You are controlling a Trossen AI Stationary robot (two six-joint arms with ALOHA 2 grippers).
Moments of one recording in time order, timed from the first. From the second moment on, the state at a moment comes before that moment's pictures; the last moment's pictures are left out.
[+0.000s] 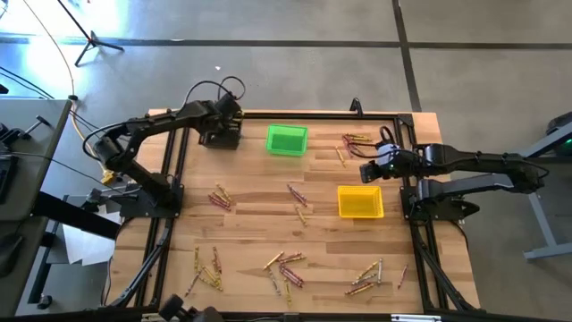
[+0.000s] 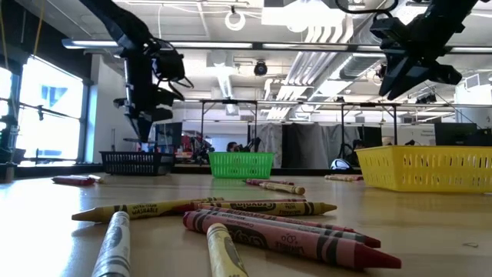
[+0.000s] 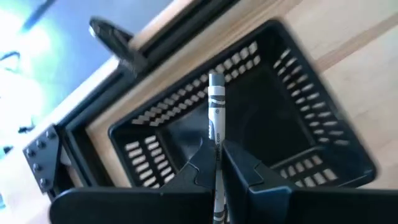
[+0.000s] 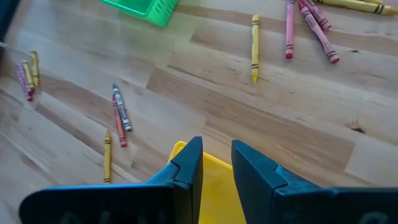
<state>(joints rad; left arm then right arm) 0.76 1.52 1.00 -0.74 -0.36 -0.10 -0.12 0.85 0.77 -0.89 0.24 1.04</state>
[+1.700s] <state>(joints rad) 0.12 1.52 0.91 -0.99 -0.02 0.33 -0.12 0.92 0.77 -0.95 0.20 0.91</state>
